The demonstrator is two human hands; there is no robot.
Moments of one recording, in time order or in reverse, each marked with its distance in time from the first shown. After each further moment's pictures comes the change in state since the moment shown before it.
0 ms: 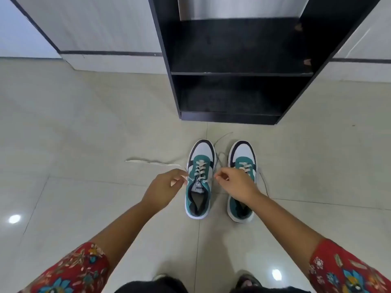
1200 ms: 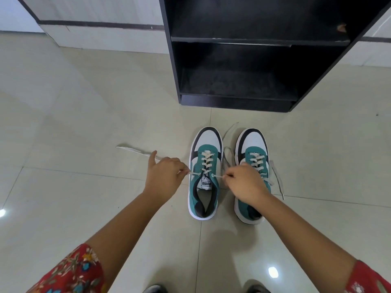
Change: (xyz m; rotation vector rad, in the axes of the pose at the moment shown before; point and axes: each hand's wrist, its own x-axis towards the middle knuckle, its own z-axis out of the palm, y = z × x) left_hand 0.041 -0.042 0.034 0.633 0.192 0.144; right_hand 0.018 0.027 0.034 -0.223 0.014 0.020
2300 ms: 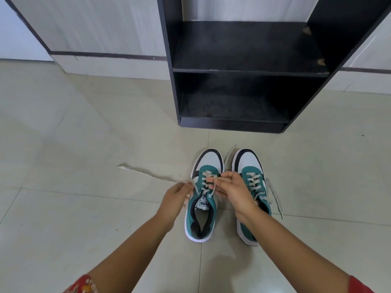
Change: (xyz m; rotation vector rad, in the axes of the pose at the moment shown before) left_hand -0.006 0.032 -0.006 -1.184 -0.238 -0.570; right_hand 0.009 -0.029 0.004 1.272 0.056 0.209
